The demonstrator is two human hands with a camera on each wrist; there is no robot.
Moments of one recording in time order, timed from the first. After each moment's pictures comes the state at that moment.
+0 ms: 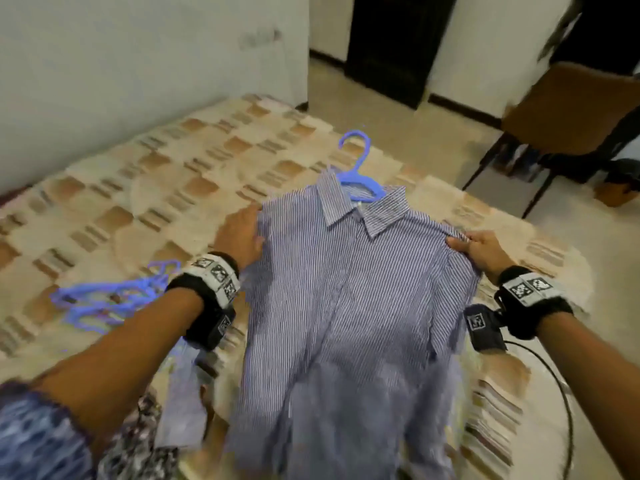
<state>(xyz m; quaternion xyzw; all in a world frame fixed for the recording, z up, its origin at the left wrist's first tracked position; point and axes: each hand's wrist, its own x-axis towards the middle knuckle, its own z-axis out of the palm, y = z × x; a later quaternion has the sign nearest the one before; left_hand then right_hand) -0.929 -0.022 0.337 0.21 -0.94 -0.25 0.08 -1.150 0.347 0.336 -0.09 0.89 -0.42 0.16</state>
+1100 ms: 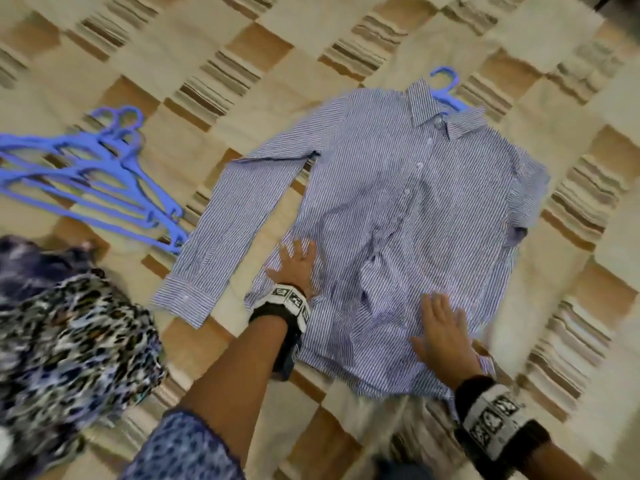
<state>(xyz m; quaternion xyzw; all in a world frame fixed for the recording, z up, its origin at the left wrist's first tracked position) -0.868 0.098 0.005 0.26 -0.85 -0.22 -0.40 -0.916 0.377 0.015 -0.31 0.92 0.02 0.22</state>
